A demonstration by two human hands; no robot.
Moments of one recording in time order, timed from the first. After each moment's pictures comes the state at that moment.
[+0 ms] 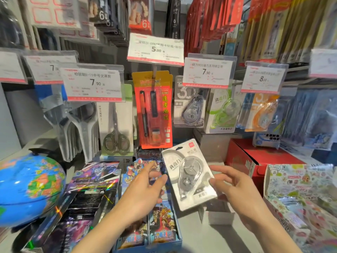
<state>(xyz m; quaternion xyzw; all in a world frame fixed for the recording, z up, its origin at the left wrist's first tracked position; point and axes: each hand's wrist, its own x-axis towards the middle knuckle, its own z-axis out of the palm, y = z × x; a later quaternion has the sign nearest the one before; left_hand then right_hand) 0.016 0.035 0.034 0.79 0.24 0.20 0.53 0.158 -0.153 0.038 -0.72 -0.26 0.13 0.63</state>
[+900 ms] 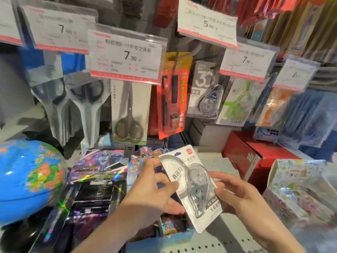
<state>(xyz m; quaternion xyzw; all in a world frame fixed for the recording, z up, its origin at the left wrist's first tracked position) -0.013 0.047 0.032 0.68 0.17 0.13 0.70 0.114 -0.145 0.025 -0.73 -0.26 0.18 0.60</state>
